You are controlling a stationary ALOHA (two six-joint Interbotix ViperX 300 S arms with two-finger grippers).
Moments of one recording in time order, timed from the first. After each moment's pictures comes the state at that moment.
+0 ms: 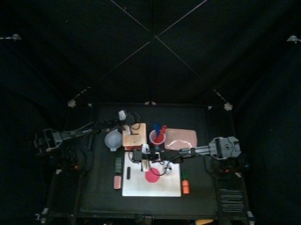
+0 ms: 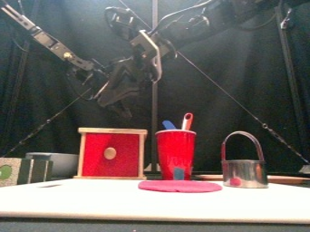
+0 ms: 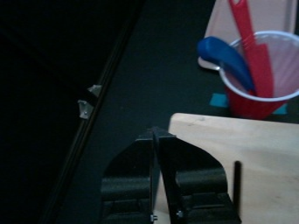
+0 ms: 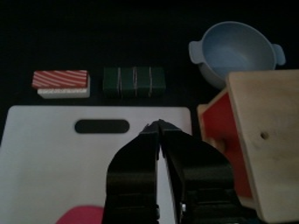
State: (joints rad) left arm 0.40 -0.26 0.77 -0.20 -0.06 0.50; right arm 0.01 0.13 0.32 -0.36 0.17 0.28
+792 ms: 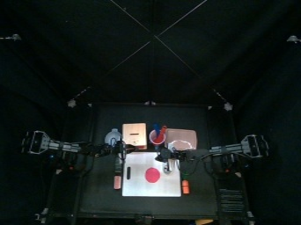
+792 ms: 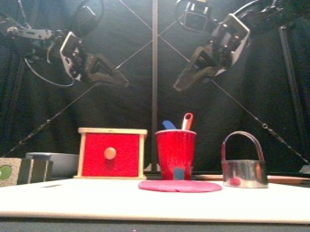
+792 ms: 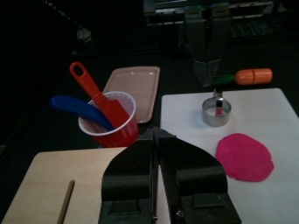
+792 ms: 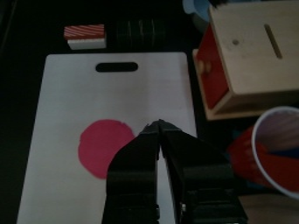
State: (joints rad) left arm -0.08 -0.35 1.04 -0.41 -0.54 0.50; right arm 0.02 -0.30 0.77 -0.27 0.16 0.28
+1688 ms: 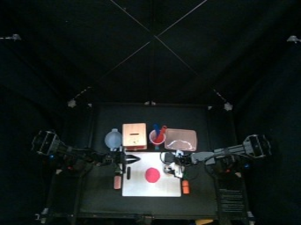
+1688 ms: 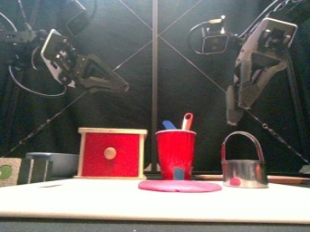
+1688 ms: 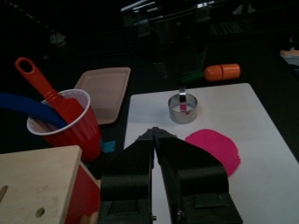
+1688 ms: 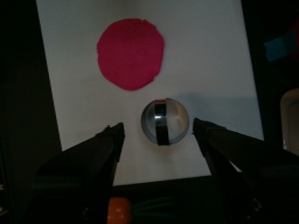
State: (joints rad) left arm -0.20 -0.19 1.03 -0.47 -0.67 0.47; right arm 0.12 -0.24 0.77 -0.01 0.45 0.29
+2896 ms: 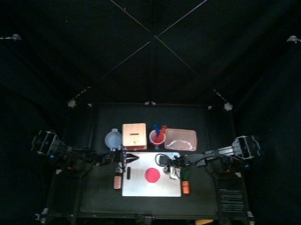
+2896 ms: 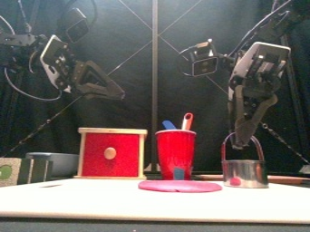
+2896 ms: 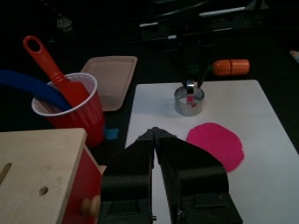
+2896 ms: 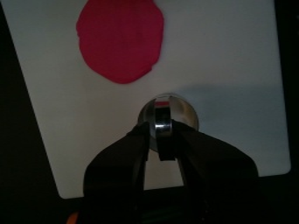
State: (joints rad) left arm -0.20 -0.19 1.05 -0.54 -0.67 0.47; right arm 0.12 -0.11 0.72 0.04 0.46 0.29
